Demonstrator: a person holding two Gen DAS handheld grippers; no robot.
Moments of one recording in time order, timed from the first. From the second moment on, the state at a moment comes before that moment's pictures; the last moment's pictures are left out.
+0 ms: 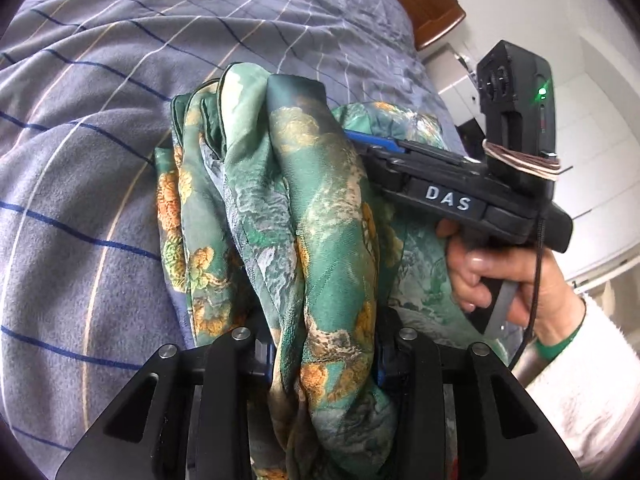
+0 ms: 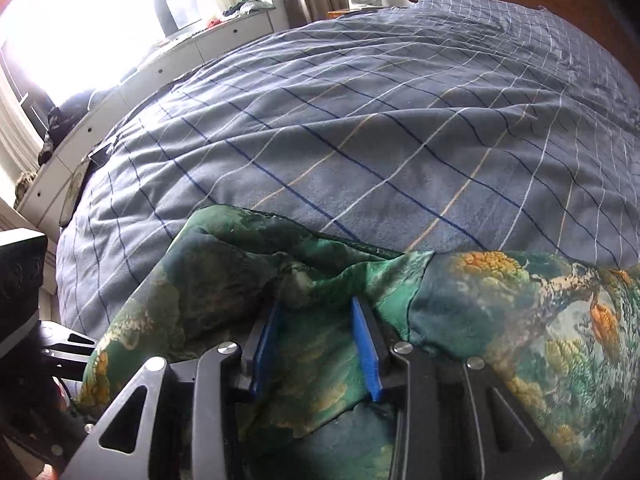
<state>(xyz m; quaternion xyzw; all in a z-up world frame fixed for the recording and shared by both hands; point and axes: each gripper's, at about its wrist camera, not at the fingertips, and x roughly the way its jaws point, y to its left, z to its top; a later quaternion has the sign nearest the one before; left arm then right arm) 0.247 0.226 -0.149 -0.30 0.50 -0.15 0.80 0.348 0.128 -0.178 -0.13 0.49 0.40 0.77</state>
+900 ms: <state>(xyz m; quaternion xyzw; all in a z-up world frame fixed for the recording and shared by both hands) 0.243 0.224 -0.147 -0.29 0.48 -0.15 0.81 0.207 -0.046 -0.158 -0.08 0.46 0.35 0.81</state>
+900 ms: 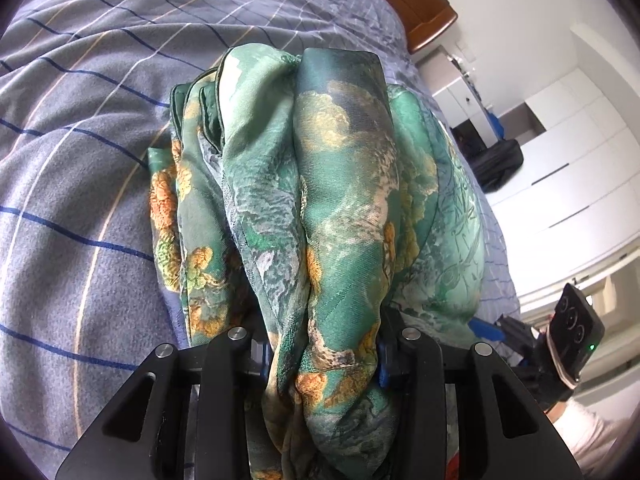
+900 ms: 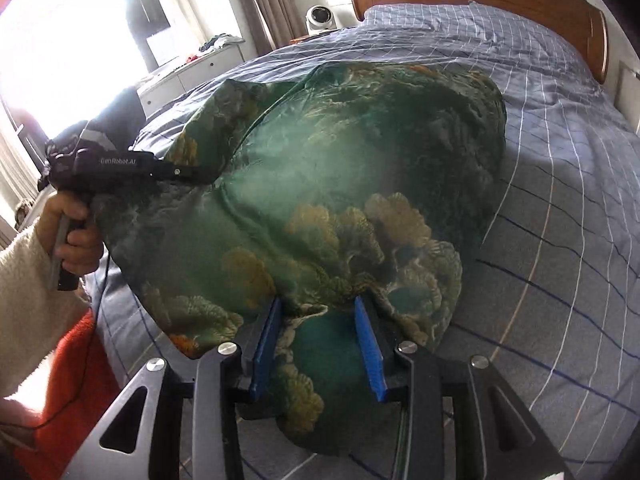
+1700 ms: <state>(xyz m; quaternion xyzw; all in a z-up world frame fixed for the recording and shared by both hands) 0.169 0.292 -0.069 -0.32 0.42 -0.06 0.85 0.186 0.036 -0.088 -0.15 0.35 0.40 0.83</state>
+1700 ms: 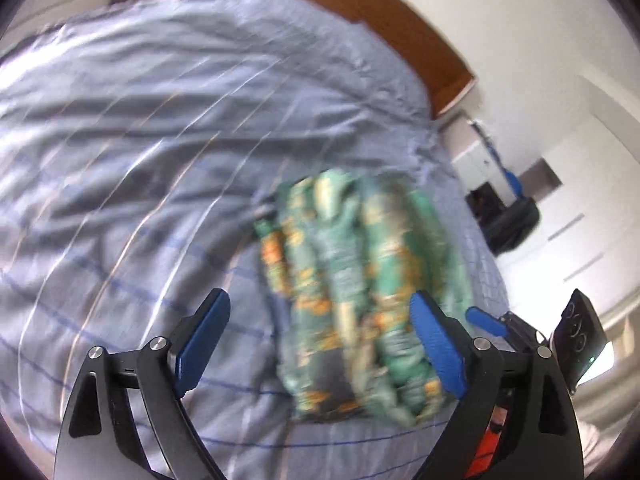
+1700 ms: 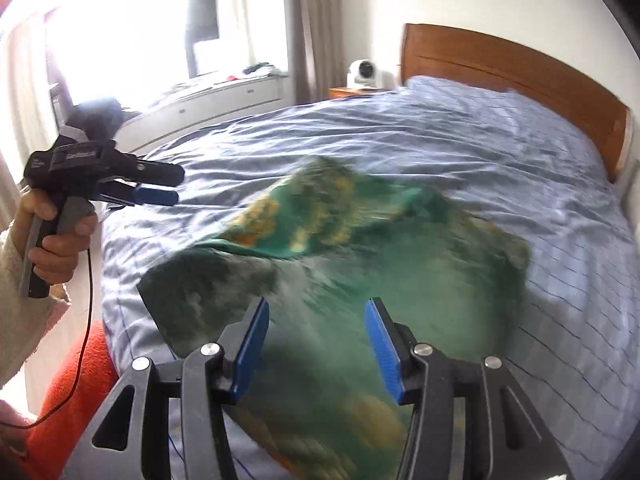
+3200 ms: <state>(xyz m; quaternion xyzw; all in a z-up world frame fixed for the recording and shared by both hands) 0.271 0.236 -0.188 -0.36 0.50 -0.21 0.76 0.271 -0.152 -0.196 0.28 0.53 0.35 0.72</state>
